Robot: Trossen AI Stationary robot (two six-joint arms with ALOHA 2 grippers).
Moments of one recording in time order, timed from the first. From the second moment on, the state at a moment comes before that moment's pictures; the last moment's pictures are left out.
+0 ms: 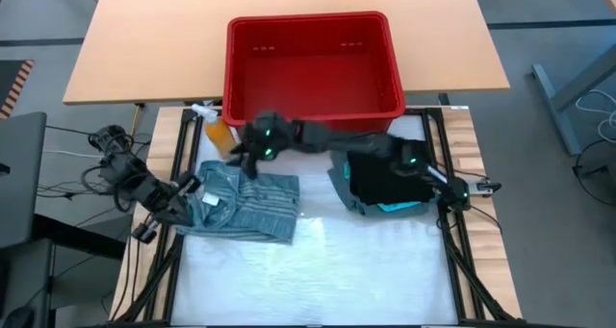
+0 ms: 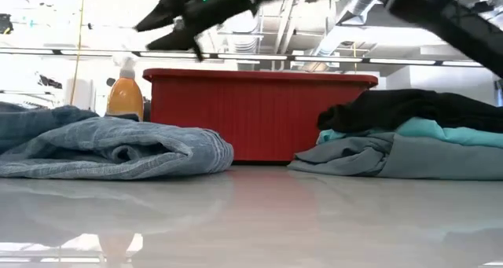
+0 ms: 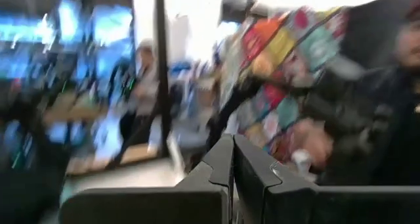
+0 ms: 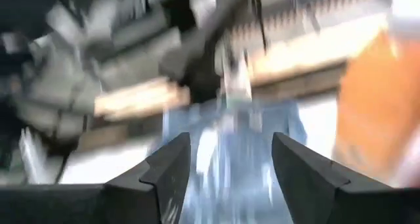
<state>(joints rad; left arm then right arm) -0.76 0.23 0.46 0.03 -0.20 0.03 -0.14 2.40 2.35 -0.27 -0.28 0.26</state>
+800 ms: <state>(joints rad) -0.62 1.11 0.57 0.15 -0.20 -0.11 0.30 1.76 1.18 -0.20 0.61 0.94</state>
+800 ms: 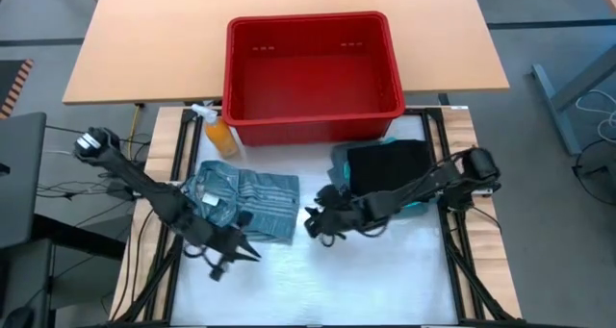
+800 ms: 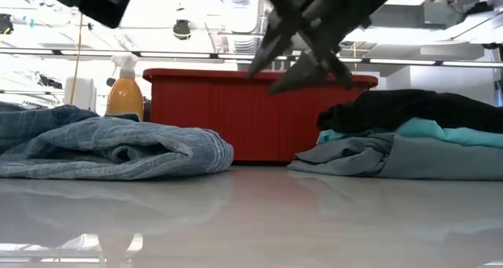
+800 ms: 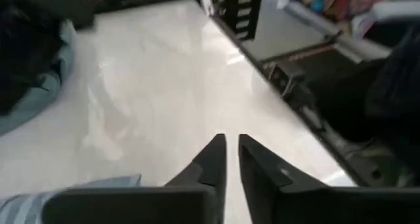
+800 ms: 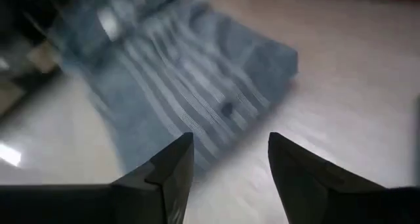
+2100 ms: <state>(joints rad) -0.46 1.83 1.11 -0.56 -0.67 -0.11 0.03 2.10 1.00 0.80 0.23 1.20</state>
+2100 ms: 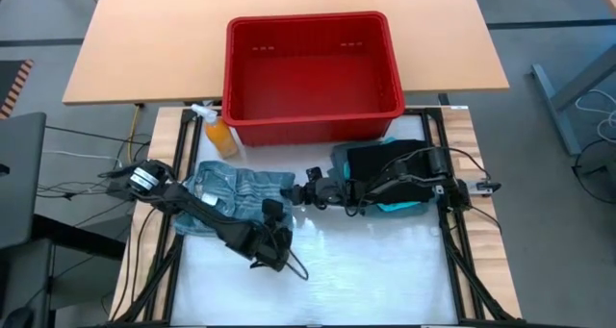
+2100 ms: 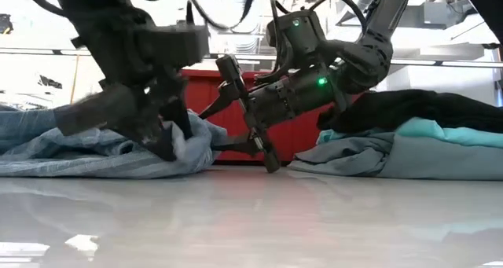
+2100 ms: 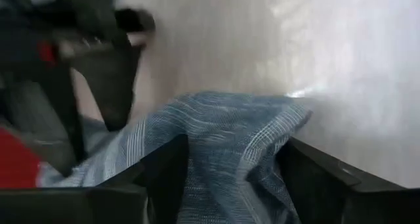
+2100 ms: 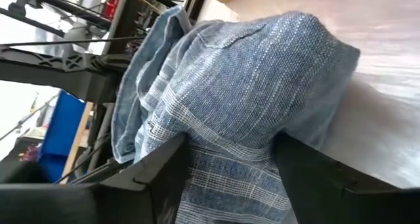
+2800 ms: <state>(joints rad) -0.56 1.53 1.15 -0.59 -0.81 -0.20 0.03 1.83 1.03 0.64 0.24 0.86</state>
